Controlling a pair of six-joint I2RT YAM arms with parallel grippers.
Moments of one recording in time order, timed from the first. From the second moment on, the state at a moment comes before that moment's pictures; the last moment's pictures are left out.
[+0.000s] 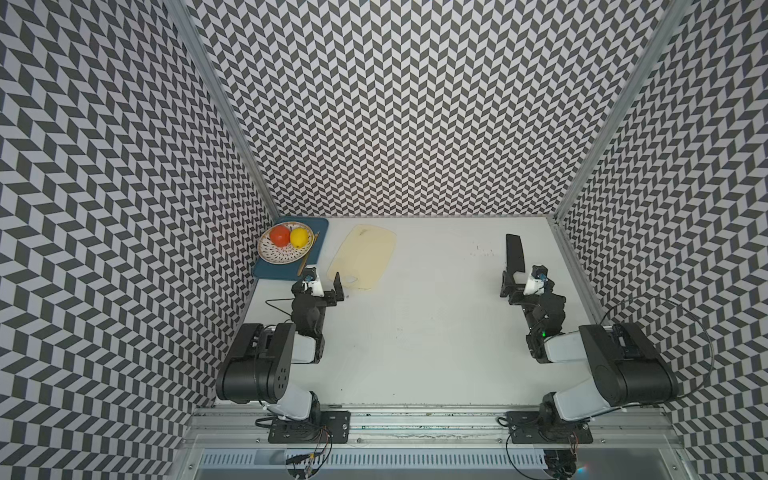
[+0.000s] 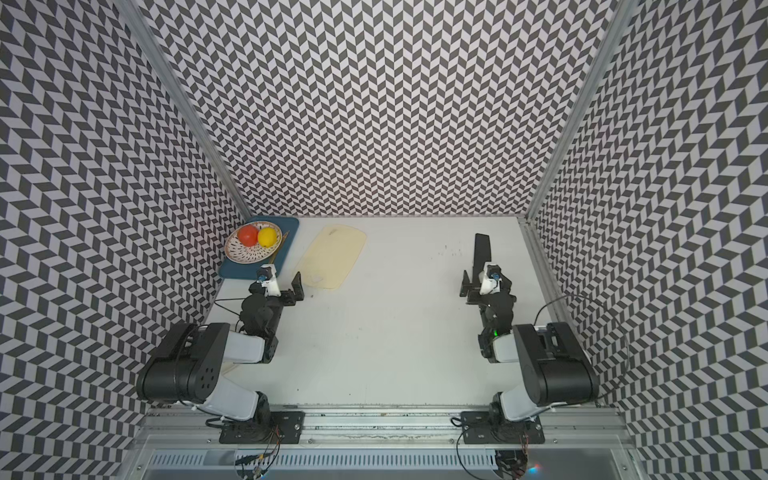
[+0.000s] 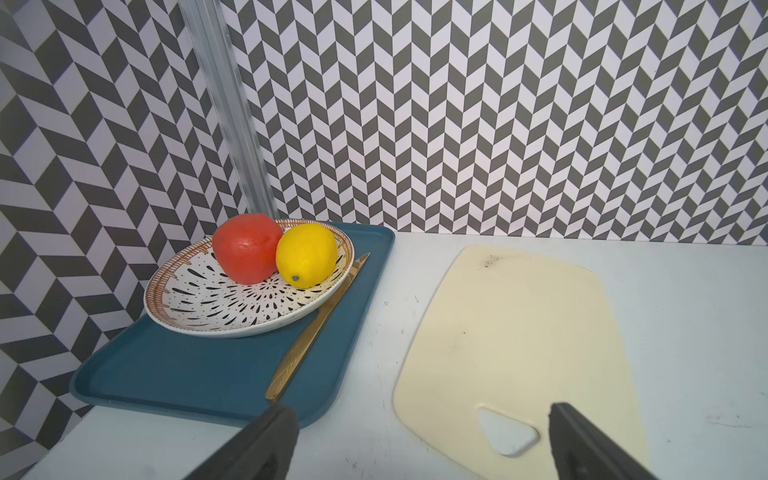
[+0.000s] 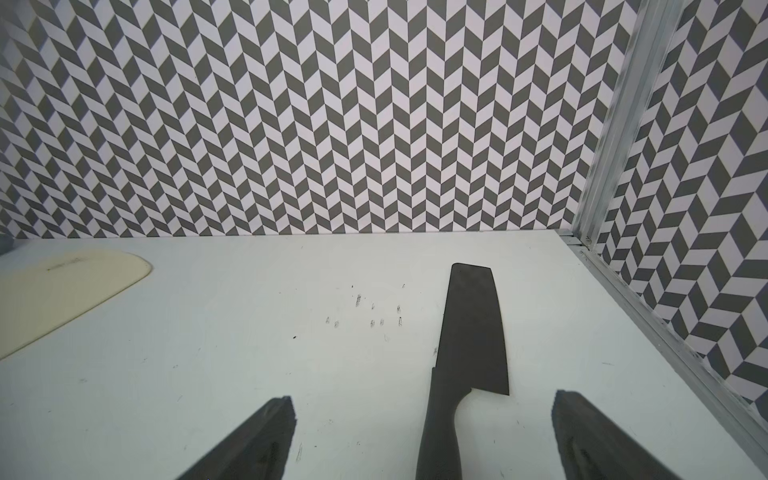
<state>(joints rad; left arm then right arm) -0.01 1.55 0.26 1.18 -0.05 -0.01 0.05 1.53 0.26 1.17 0.05 0.02</state>
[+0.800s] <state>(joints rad) -0.02 1.45 0.38 0.93 -0.16 -0.02 0.05 1.47 0.27 1.09 0.13 0.05</state>
